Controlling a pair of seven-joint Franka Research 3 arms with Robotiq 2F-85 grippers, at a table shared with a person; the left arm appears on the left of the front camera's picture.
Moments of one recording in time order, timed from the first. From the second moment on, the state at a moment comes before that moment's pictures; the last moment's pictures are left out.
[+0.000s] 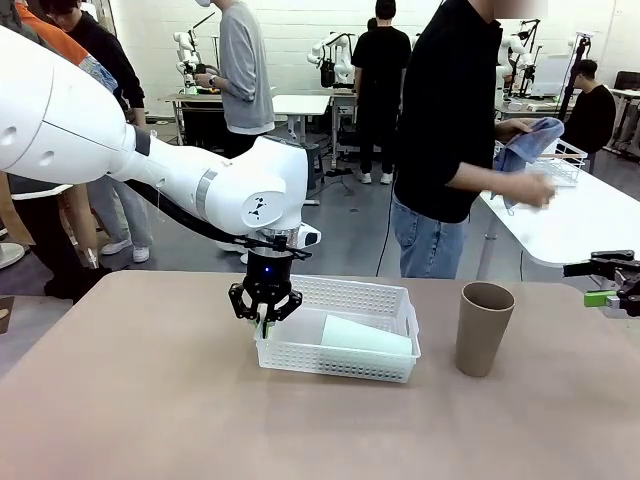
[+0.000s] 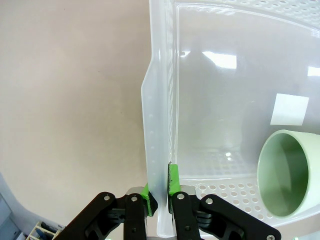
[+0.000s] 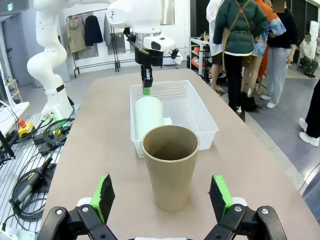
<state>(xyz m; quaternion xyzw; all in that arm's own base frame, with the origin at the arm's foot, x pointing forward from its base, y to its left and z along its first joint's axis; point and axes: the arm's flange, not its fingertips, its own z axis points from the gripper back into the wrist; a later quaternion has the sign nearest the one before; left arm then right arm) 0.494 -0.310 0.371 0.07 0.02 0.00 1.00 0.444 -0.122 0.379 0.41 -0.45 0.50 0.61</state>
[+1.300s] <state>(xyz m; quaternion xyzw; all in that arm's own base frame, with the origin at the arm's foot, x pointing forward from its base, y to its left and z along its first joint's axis) 0.494 -0.310 0.371 0.07 0.02 0.00 1.00 0.452 -0.109 0.364 0.42 -0.44 0.51 0.60</state>
